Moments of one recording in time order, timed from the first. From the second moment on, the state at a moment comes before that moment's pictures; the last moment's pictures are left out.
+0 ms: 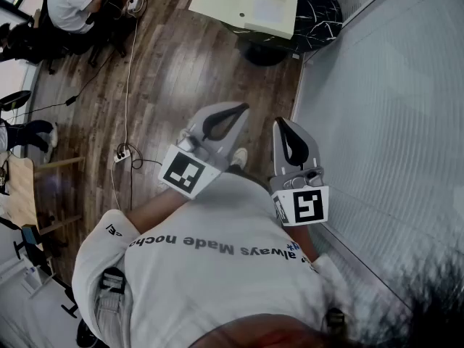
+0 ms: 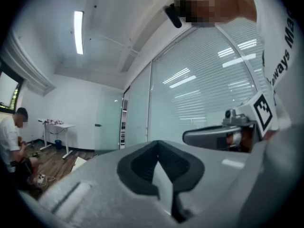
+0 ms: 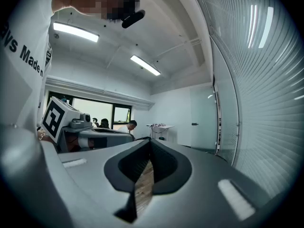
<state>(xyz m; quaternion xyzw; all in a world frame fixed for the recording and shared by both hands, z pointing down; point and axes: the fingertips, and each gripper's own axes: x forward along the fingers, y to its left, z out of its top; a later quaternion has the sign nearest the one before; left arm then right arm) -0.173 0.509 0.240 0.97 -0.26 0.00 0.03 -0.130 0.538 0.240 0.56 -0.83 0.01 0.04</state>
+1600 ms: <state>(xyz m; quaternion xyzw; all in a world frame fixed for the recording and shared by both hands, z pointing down) -0.122 0.255 0.268 0.95 -0.29 0.01 0.05 -0.081 0.284 0.253 0.53 -0.84 0.02 0.05</state>
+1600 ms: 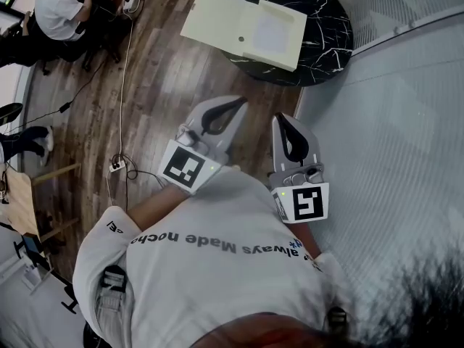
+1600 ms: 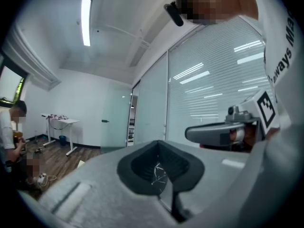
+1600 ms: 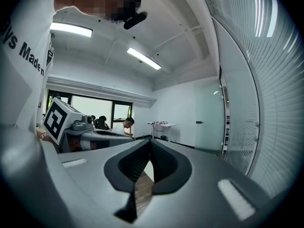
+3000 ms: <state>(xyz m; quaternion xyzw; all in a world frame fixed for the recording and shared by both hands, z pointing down) 0.019 -0.001 0.310 0.95 -0.28 0.05 0.08 0.073 0.029 0.298 0.55 -0.83 0.05 0.05</state>
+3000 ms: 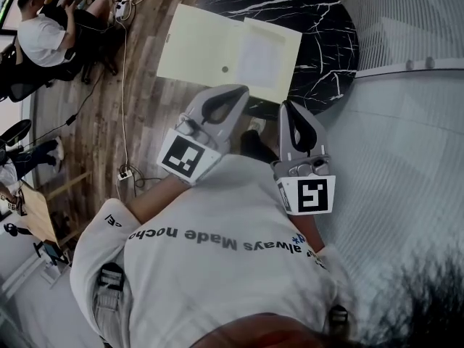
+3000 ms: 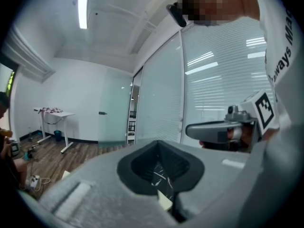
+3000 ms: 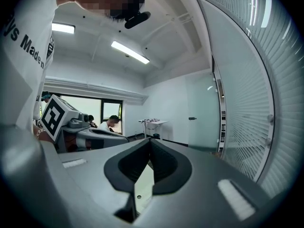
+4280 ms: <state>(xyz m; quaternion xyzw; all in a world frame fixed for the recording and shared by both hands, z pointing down) 0.010 -0.136 0.343 0.94 -0.31 0.07 0.10 0.075 -0.101 0.305 0.53 -0.84 0.06 0.08</state>
